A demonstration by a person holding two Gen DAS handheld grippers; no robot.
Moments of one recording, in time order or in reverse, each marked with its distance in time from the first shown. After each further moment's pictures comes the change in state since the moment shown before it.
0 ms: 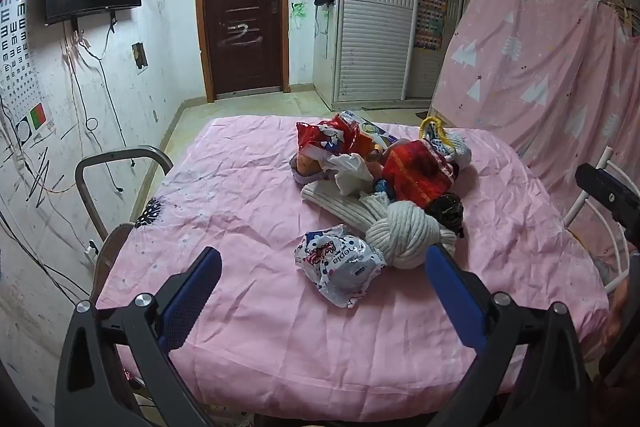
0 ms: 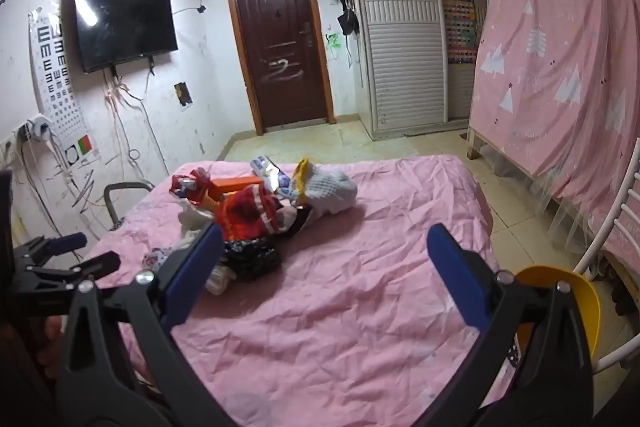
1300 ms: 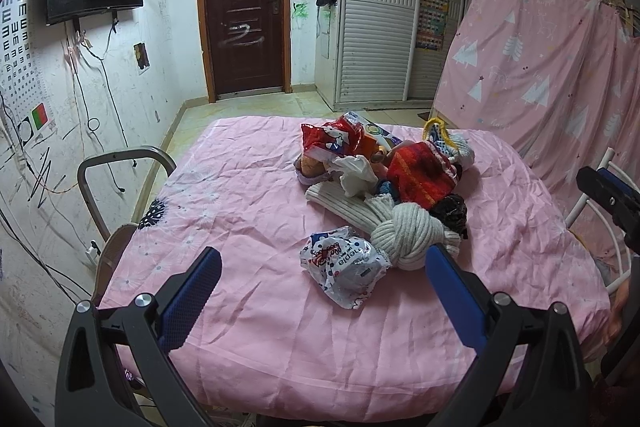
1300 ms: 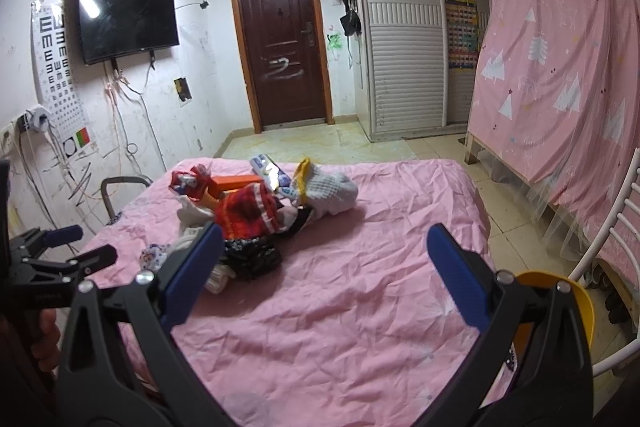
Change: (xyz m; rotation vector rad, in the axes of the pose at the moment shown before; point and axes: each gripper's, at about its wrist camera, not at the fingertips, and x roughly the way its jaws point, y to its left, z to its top) left arm 0.000 0.004 0.001 -0.001 0.000 0.004; right arm 0.001 0.006 0.000 -0.025 0.001 -0.010
